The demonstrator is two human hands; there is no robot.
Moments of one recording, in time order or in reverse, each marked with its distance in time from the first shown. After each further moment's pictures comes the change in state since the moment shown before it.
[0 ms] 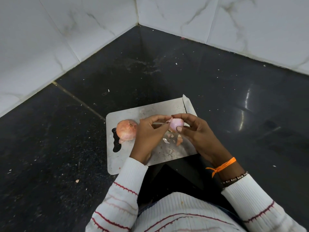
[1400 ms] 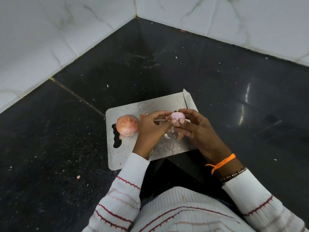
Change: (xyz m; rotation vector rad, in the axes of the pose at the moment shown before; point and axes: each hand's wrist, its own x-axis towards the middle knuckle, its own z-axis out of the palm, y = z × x) left_hand 0.002 -0.005 0.003 -0.015 -0.020 -0.050; right_hand -0.003 0.000 0.006 0.301 0.072 0.152
